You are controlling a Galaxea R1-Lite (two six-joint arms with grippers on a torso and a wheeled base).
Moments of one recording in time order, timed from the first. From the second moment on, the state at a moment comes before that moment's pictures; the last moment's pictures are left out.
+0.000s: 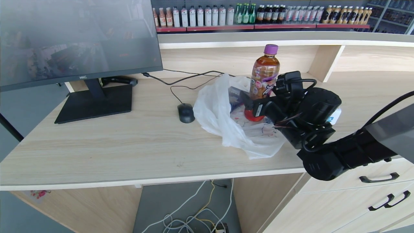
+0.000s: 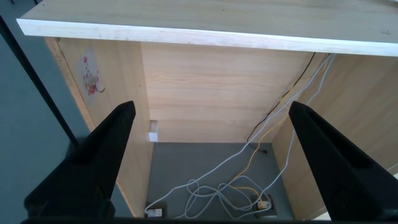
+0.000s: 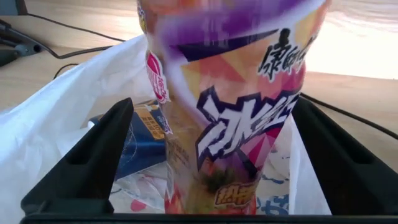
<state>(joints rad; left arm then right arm) 0.00 0.00 0.00 0.00 0.00 -0.01 0.44 2.06 -1.04 -1.31 -0.11 -0.11</state>
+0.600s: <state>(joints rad) 0.00 0.00 0.00 0.00 0.00 -0.01 0.44 1.73 -0.82 -1.31 -0.12 -0.11</state>
